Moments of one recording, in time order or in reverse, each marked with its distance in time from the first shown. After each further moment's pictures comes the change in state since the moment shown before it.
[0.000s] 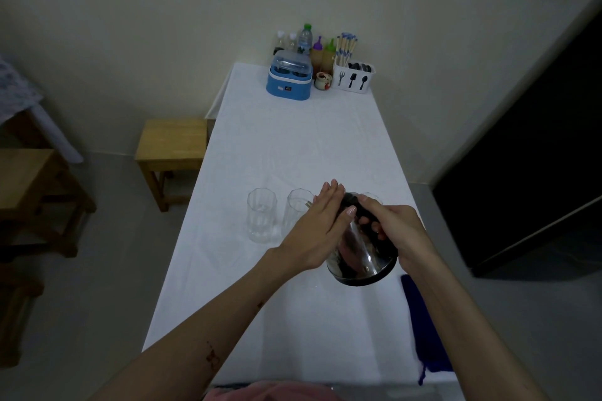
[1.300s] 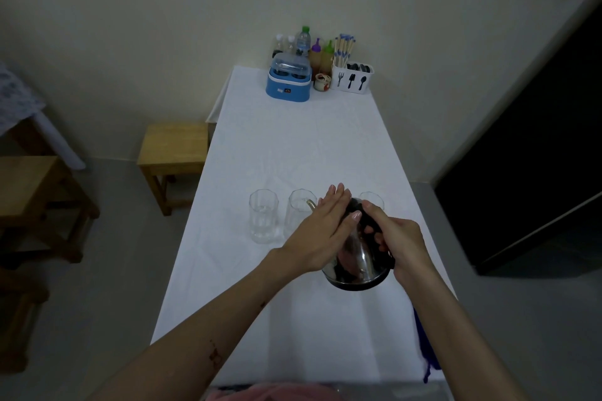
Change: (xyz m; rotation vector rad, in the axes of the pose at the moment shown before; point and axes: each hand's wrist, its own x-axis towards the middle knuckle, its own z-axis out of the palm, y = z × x) left_hand -0.005 0.008 -0.001 0.056 -0.064 0.014; right_hand -0.016 0.015 0.006 0.171 0.077 0.088
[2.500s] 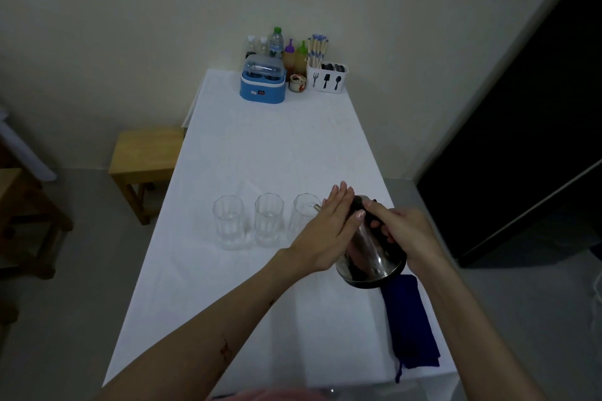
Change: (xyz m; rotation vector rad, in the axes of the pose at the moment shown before) left_hand 0.046 0.035 0.051 -0.030 -0.037 0.038; right_hand 0.040 -0.008 -0.073 -0.129 0.010 -0.119
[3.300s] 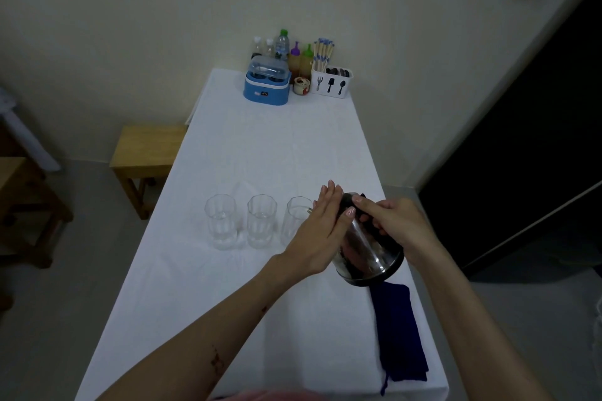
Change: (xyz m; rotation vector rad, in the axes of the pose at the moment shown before) left_hand 0.009 0.003 0.011 -0.088 0.139 -0.057; right_hand 0.027 -0.014 -0.011 -0.162 -0.138 -0.104
